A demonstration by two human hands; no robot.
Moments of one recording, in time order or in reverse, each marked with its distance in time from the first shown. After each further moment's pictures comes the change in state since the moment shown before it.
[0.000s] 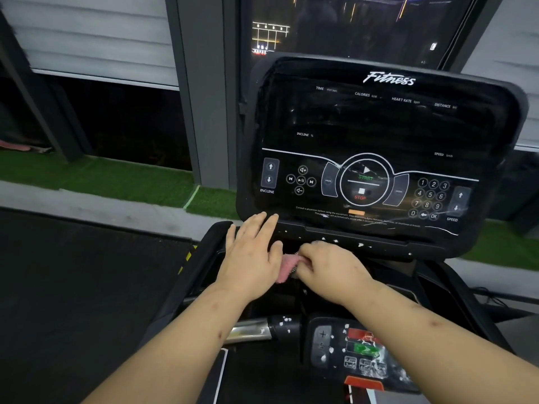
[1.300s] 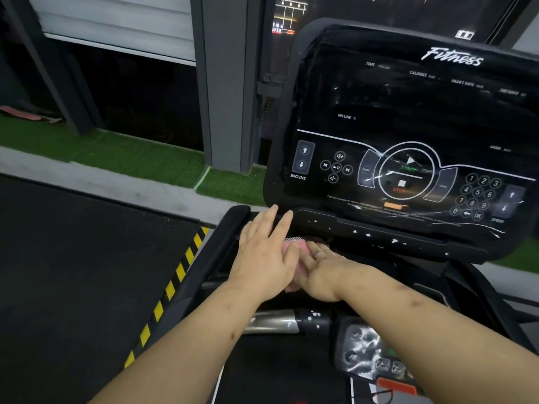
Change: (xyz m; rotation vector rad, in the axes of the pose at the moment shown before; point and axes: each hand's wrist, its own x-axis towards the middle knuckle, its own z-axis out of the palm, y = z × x) left_hand -0.013 -0.038 0.013 -0.007 -0.060 -0.013; right_hand 0.039 -0.038 0.035 -0.183 -0.642 0.147
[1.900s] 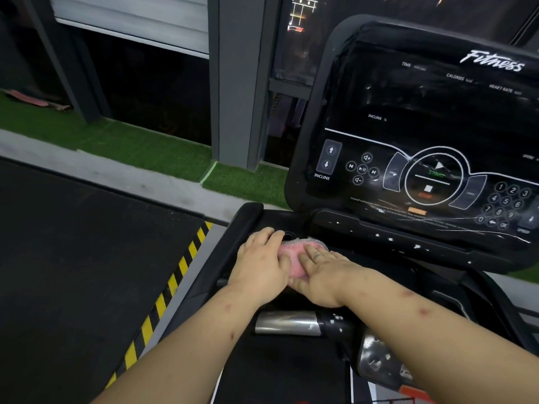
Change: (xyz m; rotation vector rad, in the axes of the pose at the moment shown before) left_hand -0.011 -0.045 0.005 -0.050 -0.064 -0.150; right_hand 0.008 -0.036 0.000 -0.158 -0.003 -0.051
